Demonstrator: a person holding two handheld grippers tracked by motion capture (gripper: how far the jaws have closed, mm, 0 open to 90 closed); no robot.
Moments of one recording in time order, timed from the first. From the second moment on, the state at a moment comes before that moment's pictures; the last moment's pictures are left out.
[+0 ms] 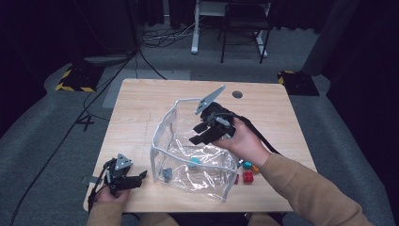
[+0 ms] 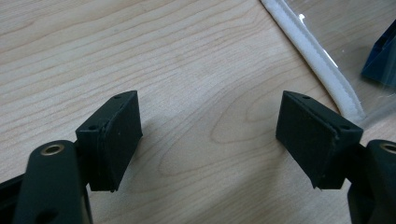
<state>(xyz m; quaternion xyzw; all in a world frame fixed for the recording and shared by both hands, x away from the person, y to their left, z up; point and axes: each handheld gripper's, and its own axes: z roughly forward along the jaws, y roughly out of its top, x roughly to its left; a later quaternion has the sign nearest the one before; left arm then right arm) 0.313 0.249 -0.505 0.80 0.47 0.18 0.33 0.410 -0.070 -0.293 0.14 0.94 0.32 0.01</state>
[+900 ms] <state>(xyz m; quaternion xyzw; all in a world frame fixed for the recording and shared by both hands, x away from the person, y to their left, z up) 0.314 0.250 -0.505 0.80 0.47 0.18 0.33 0.412 -0.202 -0.249 0.24 0.87 0.43 0.10</state>
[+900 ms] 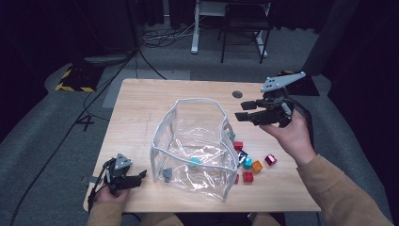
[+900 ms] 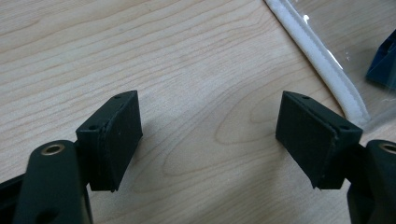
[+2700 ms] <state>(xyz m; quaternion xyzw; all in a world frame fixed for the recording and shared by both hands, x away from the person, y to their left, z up) 0.314 0.250 -0.505 0.80 0.47 0.18 0.33 0.405 -0.319 -0.402 0.40 0.85 0.34 0.11</state>
